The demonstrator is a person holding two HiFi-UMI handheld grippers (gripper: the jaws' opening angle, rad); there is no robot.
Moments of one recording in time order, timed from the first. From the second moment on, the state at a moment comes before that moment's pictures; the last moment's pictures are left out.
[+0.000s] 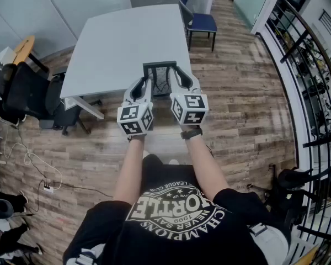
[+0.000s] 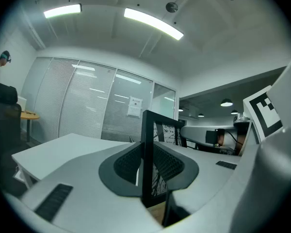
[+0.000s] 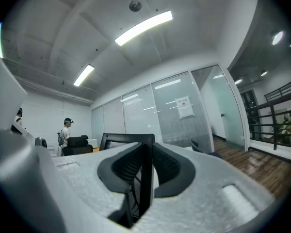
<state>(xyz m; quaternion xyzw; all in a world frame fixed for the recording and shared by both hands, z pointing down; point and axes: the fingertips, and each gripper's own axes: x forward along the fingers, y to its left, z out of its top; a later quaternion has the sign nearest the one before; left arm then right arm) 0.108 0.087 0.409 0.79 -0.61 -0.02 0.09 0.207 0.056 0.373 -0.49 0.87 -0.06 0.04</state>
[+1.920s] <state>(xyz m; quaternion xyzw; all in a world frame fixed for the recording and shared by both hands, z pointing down) -0.153 -0.343 0.521 0.80 -0.54 -0.01 0.25 -0.057 -0.373 0.481 -0.54 0.83 -0.14 -0.06</state>
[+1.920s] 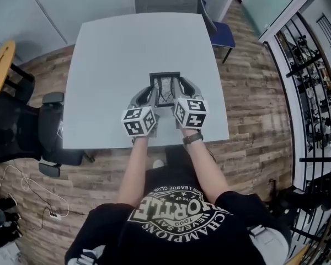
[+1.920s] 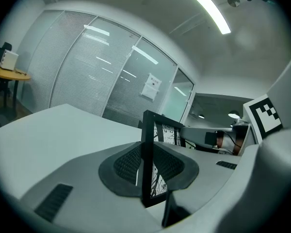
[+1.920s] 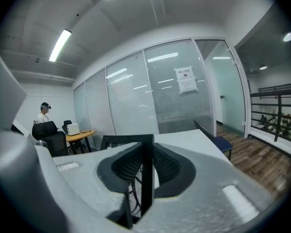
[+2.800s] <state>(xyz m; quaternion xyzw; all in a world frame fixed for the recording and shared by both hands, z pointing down) -0.129 -0.541 0.652 0.75 -0.54 0.04 0.39 -0.035 -0.584 0.619 -0.52 0.80 -0.25 -0.16</state>
